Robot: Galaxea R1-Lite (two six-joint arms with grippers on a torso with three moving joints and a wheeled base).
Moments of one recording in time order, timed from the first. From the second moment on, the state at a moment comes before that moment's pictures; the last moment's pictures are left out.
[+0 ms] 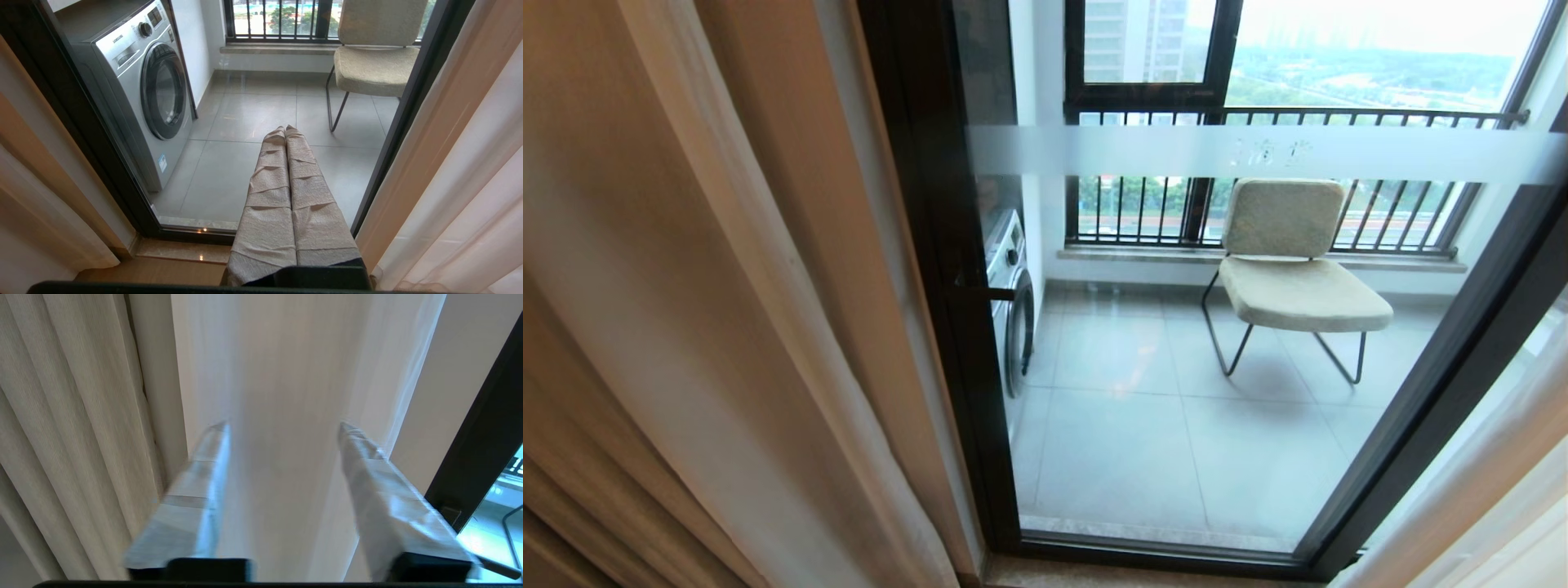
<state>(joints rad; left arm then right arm) 0.44 1.17 -1.00 -0.32 -0.10 -0.10 0.00 0.00 0.00 0.00 -0.01 0.02</state>
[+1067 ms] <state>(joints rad) 0.23 1.01 -0.58 -0.32 -0.10 -0.10 0.00 0.00 0.00 0.00 -0.01 0.02</state>
